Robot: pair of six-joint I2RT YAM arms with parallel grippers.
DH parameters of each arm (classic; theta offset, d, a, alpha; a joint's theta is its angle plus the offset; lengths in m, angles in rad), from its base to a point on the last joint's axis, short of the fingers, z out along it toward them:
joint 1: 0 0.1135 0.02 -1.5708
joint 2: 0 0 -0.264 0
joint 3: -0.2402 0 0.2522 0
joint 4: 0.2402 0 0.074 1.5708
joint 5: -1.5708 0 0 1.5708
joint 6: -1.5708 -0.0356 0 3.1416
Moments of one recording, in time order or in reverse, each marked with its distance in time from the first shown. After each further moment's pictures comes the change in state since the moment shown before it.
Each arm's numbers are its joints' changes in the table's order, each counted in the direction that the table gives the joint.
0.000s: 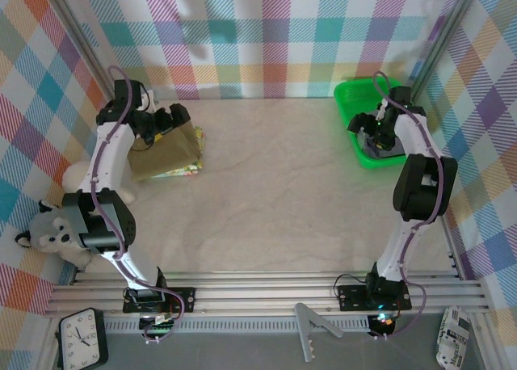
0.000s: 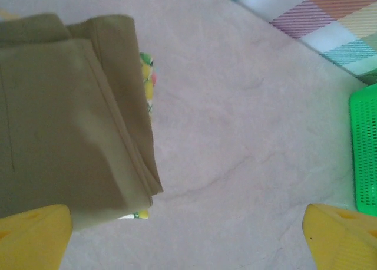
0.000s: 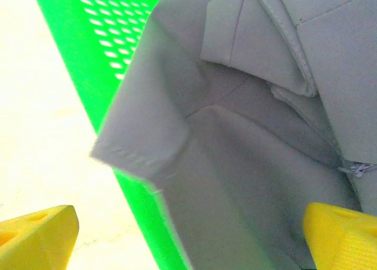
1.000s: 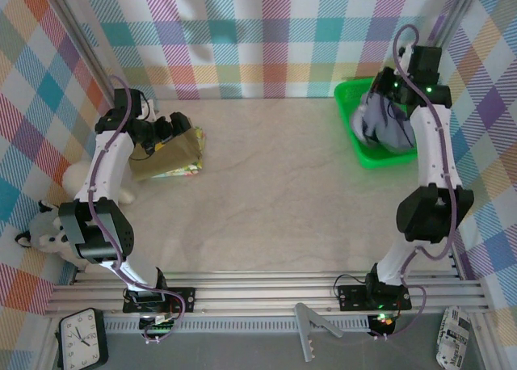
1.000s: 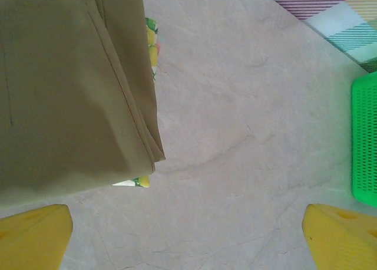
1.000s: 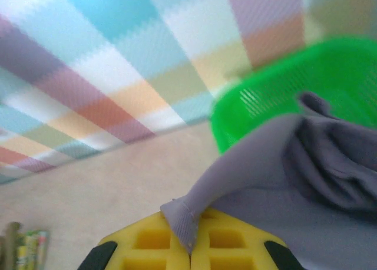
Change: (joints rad) left arm 0.000 -0.075 0.094 0.005 -0.026 0.020; right arm 0.068 -0.243 -0.272 -0.077 -0.024 -0.043
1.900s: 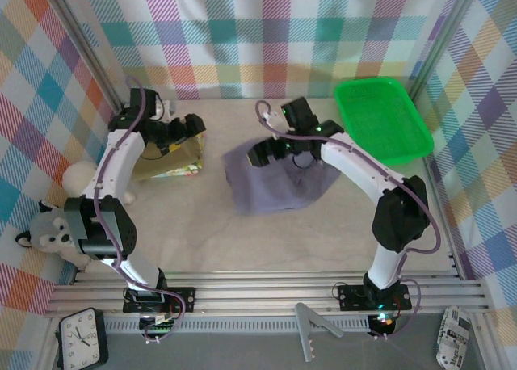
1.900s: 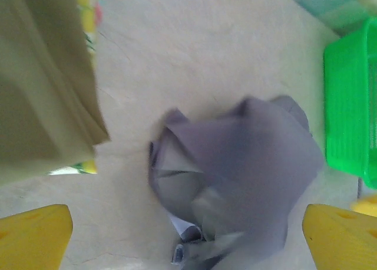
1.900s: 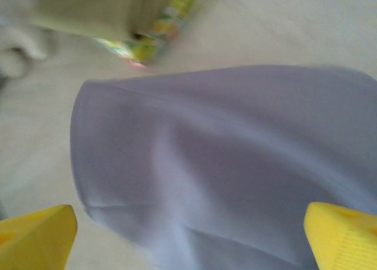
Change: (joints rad) left arm -0.108 0.030 0.000 -0.006 -0.052 0.026; right arm 0.621 -0.006 0.461 -0.106 0.088 0.272
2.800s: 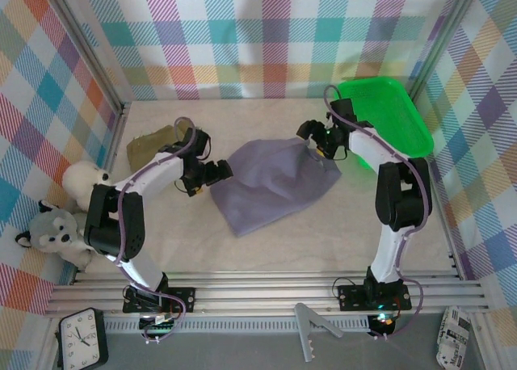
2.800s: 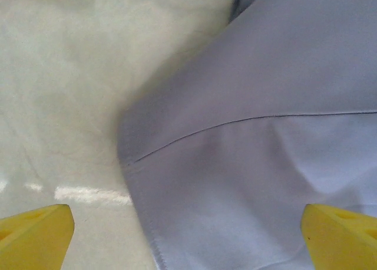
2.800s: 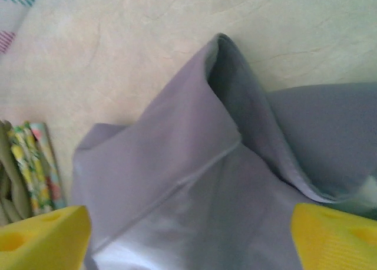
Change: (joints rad) left arm -0.256 0.005 0.384 -0.108 0.282 0.280; right arm -0.332 0.187 0.027 -0.140 0.016 -0.719
